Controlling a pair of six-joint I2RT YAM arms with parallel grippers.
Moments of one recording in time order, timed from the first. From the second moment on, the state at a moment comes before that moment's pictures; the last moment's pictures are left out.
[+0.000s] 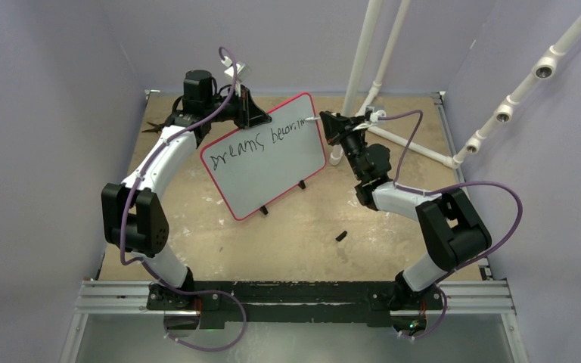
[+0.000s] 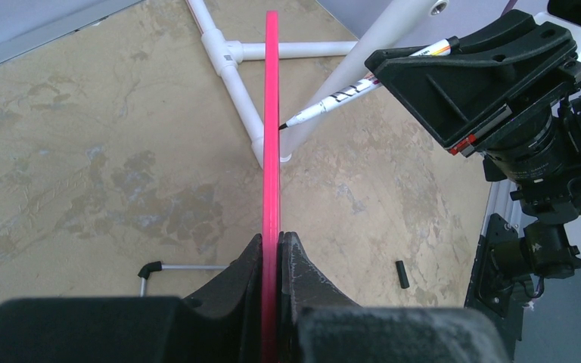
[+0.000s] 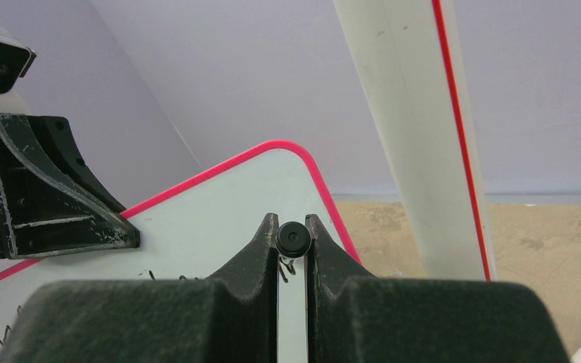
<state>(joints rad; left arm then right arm) -0.22 1.67 1.47 -0.17 0.85 -0.15 0.46 1.58 0.75 1.18 0.06 0.45</state>
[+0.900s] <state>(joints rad) -0.22 1.68 1.47 -0.17 0.85 -0.15 0.46 1.62 0.75 1.25 0.10 0.46</state>
